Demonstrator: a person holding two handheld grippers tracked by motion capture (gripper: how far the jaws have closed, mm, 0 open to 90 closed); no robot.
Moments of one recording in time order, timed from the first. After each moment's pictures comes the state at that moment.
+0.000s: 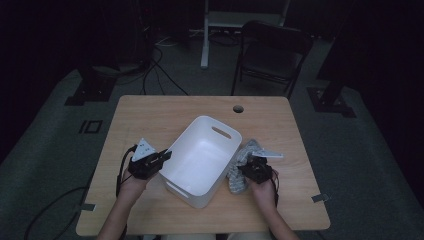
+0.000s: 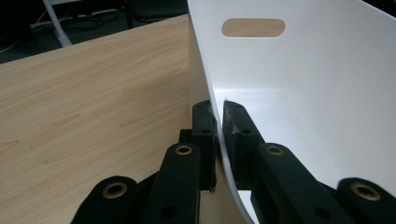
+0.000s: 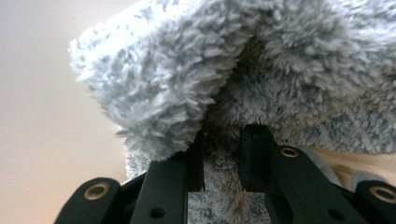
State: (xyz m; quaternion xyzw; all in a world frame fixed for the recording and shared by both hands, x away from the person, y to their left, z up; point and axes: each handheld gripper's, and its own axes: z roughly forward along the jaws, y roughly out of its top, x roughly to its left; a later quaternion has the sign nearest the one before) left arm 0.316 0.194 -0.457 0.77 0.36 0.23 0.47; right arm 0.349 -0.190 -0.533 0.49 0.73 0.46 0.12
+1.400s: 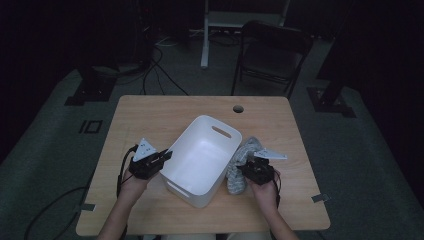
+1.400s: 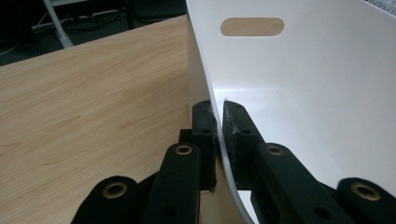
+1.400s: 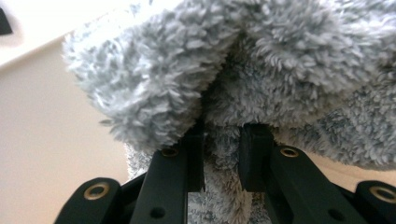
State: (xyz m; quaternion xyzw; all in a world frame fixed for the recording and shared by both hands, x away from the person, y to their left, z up) left arm 0.316 0.192 -0.457 0.77 0.36 0.23 0.47; right arm 0.330 -0.187 -0.507 0.46 0.73 0.49 0.13
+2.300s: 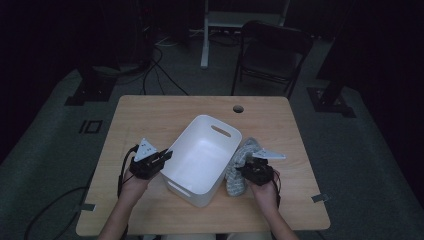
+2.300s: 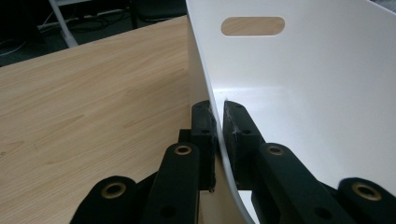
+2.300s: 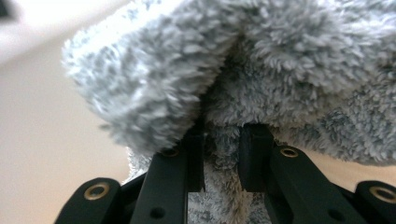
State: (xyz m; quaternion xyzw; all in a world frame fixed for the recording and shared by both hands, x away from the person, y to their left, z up) left arm 0.316 0.190 -0.457 0.77 0.37 0.24 0.46; right arm 0.326 -0.186 -0.498 0.45 0.74 0.49 0.12
